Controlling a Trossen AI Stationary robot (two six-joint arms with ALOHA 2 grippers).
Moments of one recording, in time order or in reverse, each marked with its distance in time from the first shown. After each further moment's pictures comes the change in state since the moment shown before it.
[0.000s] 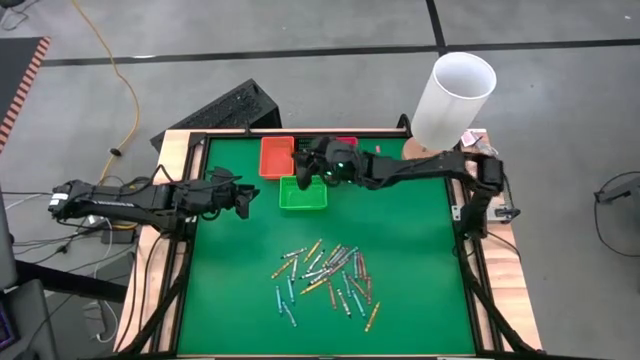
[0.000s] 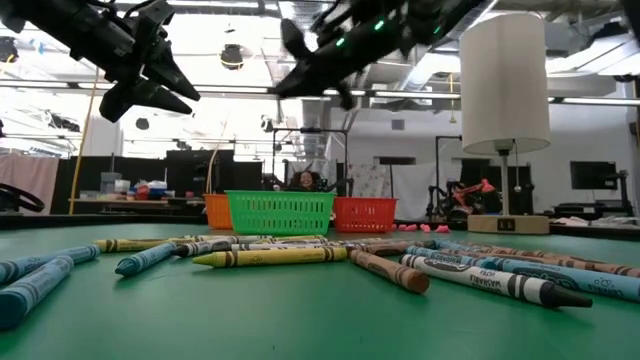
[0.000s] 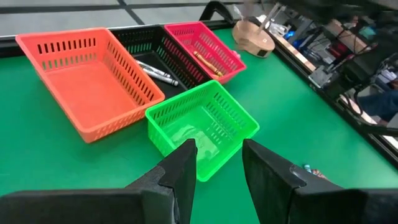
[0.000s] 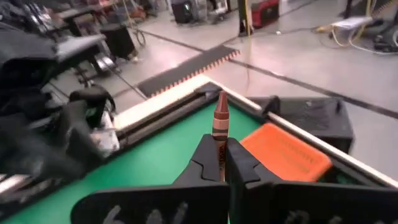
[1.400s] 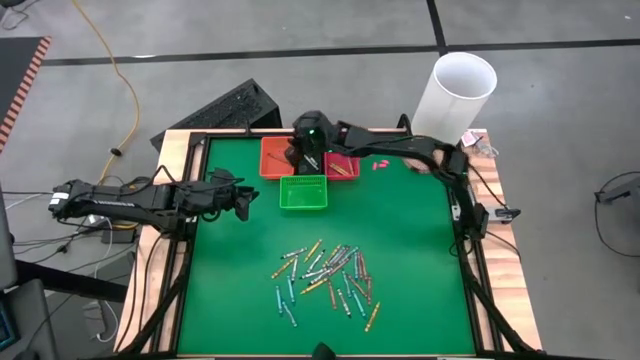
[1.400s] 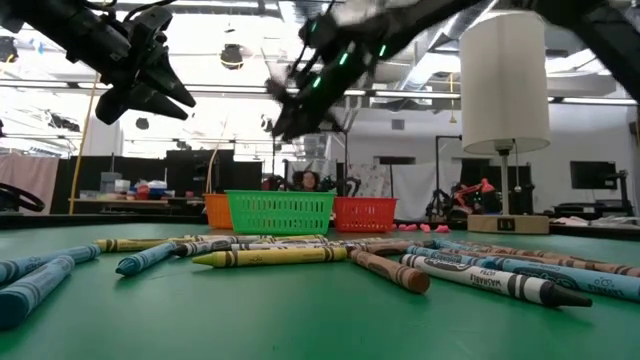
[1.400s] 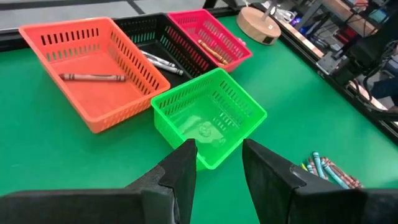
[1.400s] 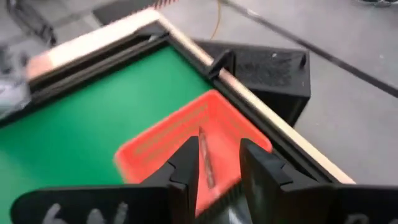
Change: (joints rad) left arm -0.004 0.000 0.000 -0.044 0.011 0.008; right arm -0.163 0.202 0.427 -0.554 -0.139 -0.107
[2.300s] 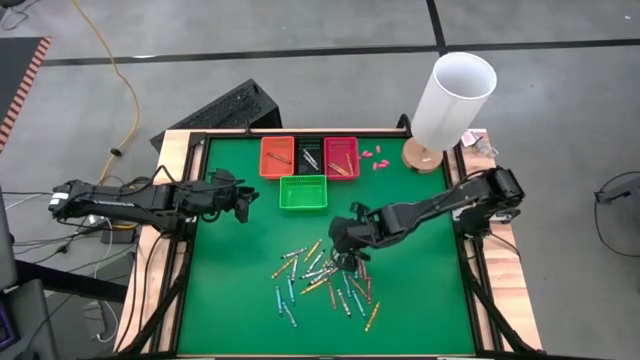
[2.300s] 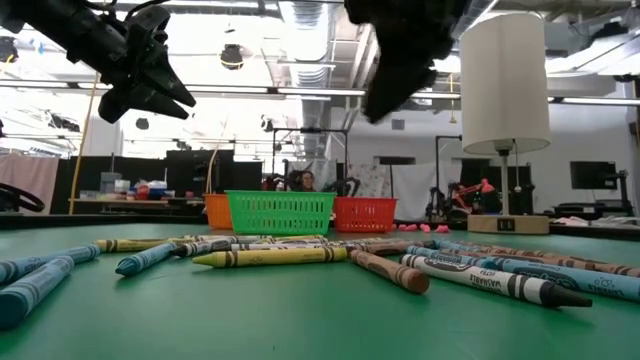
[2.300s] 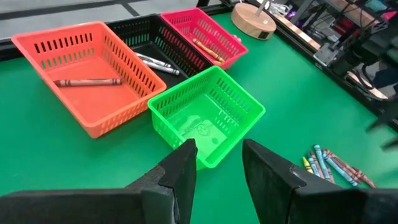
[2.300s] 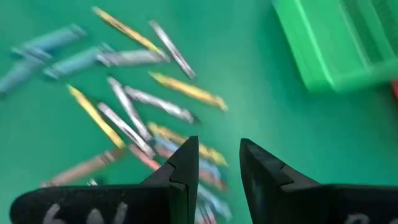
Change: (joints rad) left arm 0.000 0.000 0.000 0.004 0.015 0.053; right arm 0.635 -0.335 -0.420 -0.363 0.164 0.196
